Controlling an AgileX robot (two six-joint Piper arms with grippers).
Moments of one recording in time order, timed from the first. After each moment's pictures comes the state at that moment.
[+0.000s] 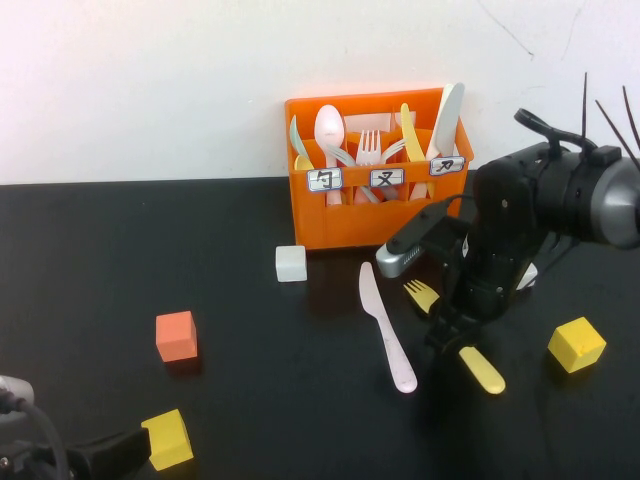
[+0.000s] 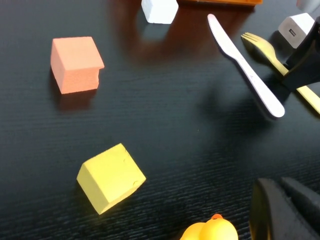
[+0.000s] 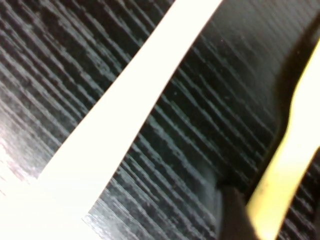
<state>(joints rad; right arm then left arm) 0.50 2.07 -1.47 0.03 0.90 -0.36 -0.60 0.60 -0.34 0.13 0.34 -0.64</state>
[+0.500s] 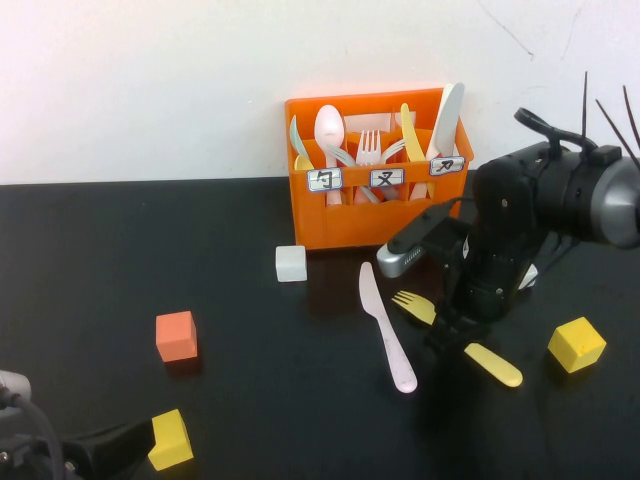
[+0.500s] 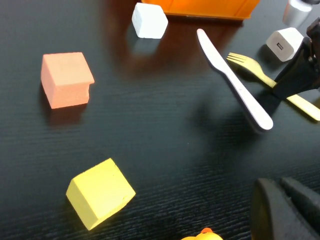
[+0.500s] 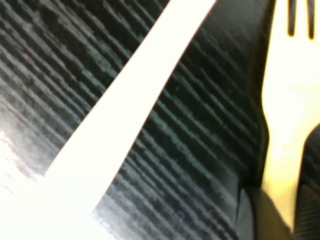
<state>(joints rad) 0.50 2.06 -1.48 0.03 0.92 -0.33 -0.60 0.60 -0.34 0.13 0.30 -0.64</state>
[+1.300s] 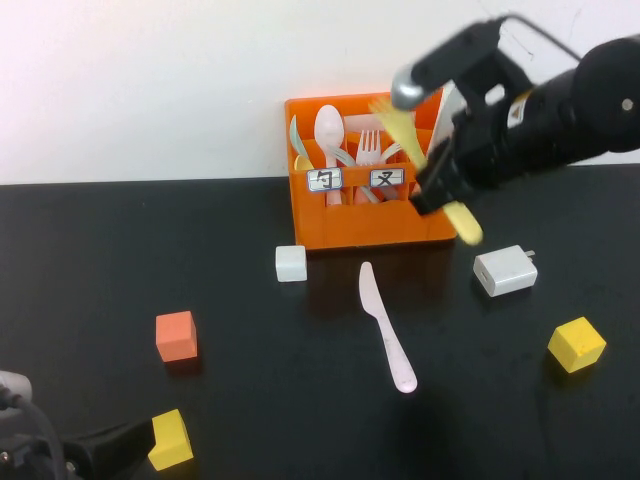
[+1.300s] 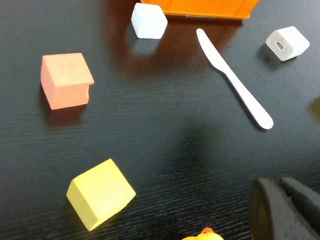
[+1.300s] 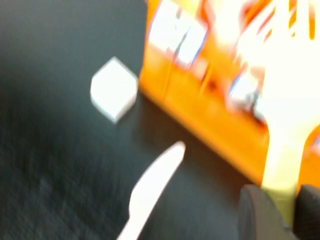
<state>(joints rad) 0.50 1.74 -1.47 0.10 0.62 -0.33 -0.60 0.60 -0.34 0.13 0.30 -0.63</state>
